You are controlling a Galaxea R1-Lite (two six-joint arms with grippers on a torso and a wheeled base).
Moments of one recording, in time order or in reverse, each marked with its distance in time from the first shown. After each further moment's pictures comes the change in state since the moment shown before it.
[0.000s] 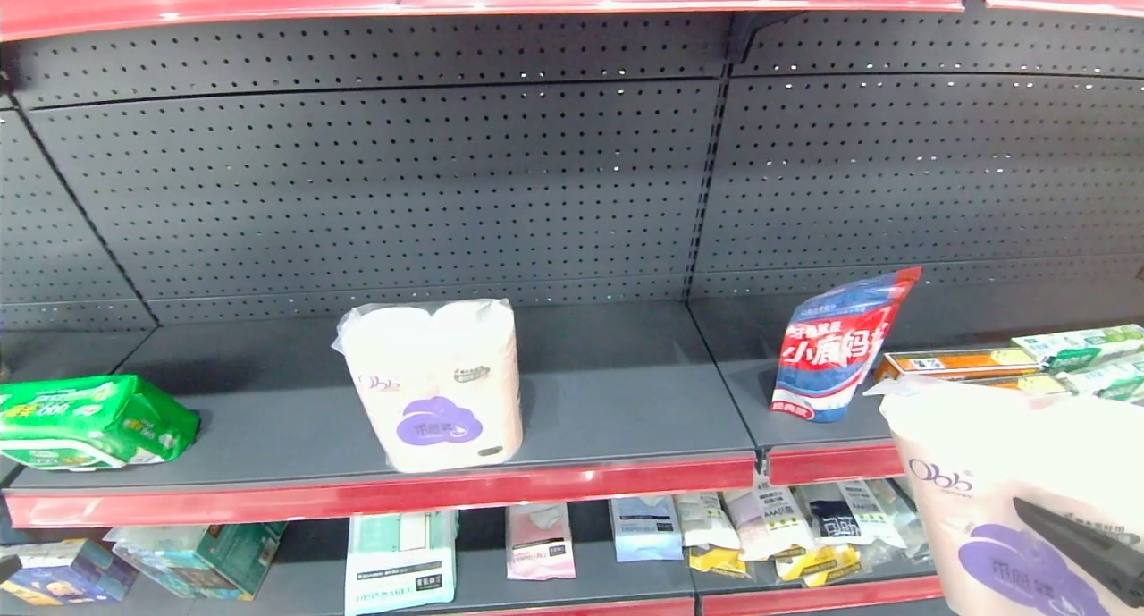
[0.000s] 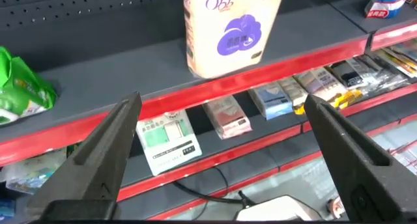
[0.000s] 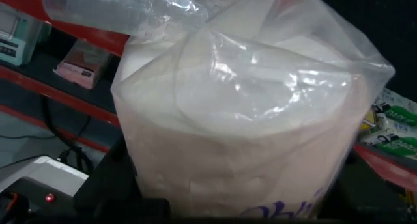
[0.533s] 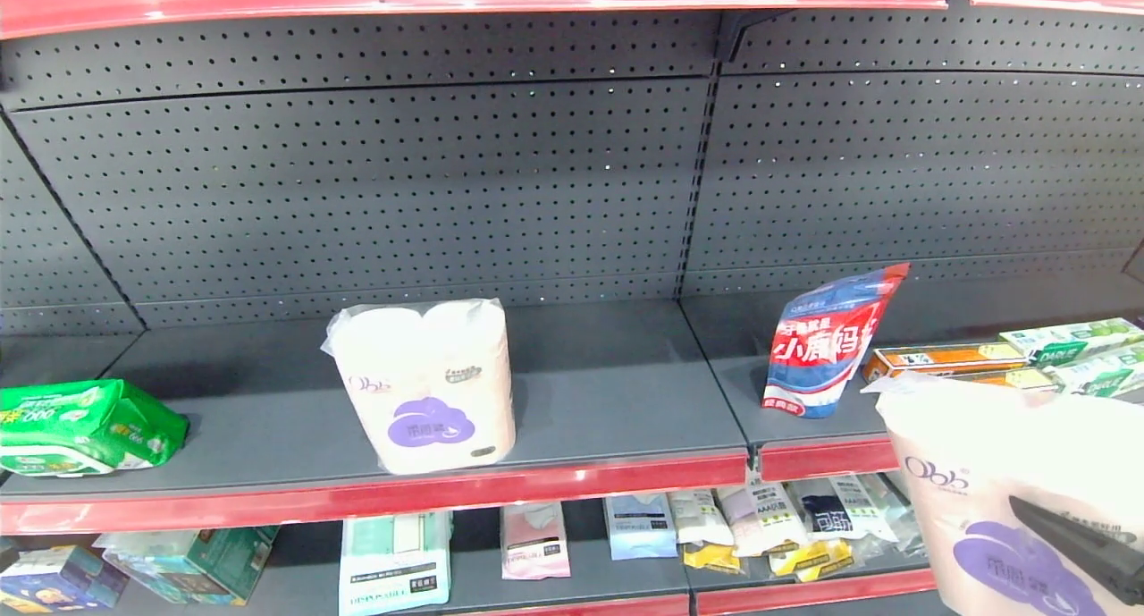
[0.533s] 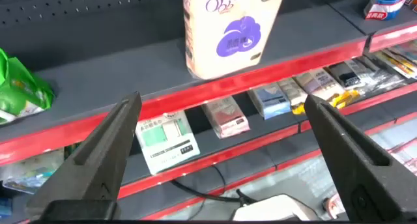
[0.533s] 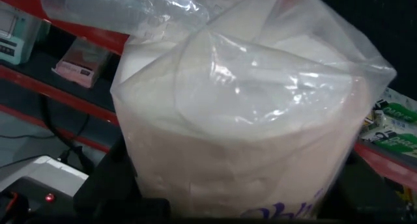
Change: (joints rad) left arm 0.000 0.024 -0.014 0.000 0.001 -0.003; right arm 0.002 -0.005 -0.003 0.002 0.000 -0.004
